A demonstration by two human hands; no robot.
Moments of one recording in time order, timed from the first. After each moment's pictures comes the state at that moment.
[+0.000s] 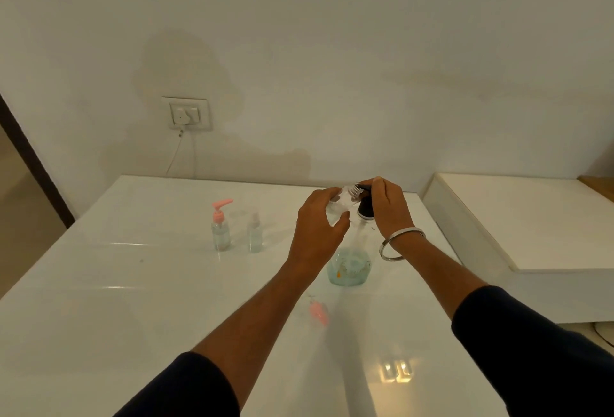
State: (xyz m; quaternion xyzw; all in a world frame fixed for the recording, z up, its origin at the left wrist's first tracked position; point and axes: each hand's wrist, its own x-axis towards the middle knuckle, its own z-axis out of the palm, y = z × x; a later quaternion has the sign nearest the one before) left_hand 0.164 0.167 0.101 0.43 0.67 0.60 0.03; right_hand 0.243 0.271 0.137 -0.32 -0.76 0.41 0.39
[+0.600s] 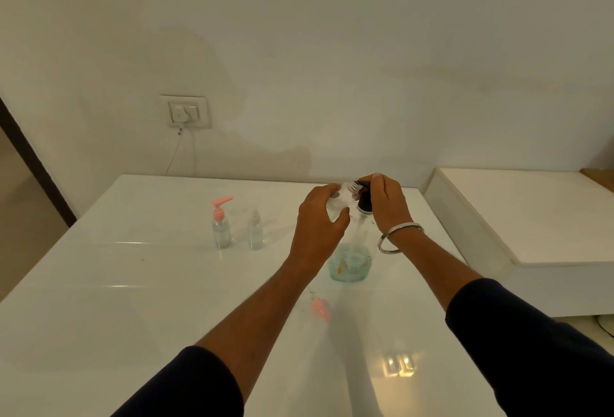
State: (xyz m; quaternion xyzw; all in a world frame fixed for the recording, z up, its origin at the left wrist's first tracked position) left_hand 0.163 0.170 0.096 0.43 0.69 0.59 0.03; right_hand 0.239 0.278 0.128 -0.34 -0.76 0.41 0.38
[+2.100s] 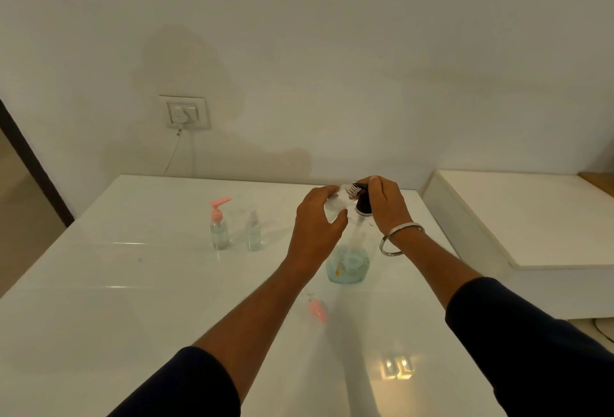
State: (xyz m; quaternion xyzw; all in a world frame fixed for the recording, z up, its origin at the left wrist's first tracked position) left_hand 0.162 0.170 0.097 0.43 0.68 0.59 0.03; right_hand 0.243 0.279 0.133 -0.32 -0.78 0.40 0.36
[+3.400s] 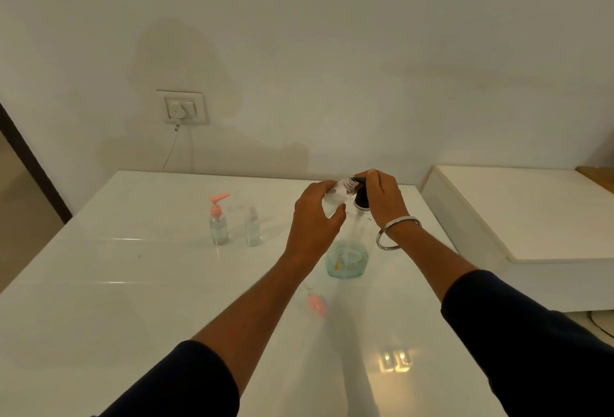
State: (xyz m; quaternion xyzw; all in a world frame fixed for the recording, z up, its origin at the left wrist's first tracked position) left_hand 0.160 0.170 0.096 0.43 0.68 0.59 0.02; right_hand 0.241 0.274 0.137 -0.32 -0.77 0.41 0.37
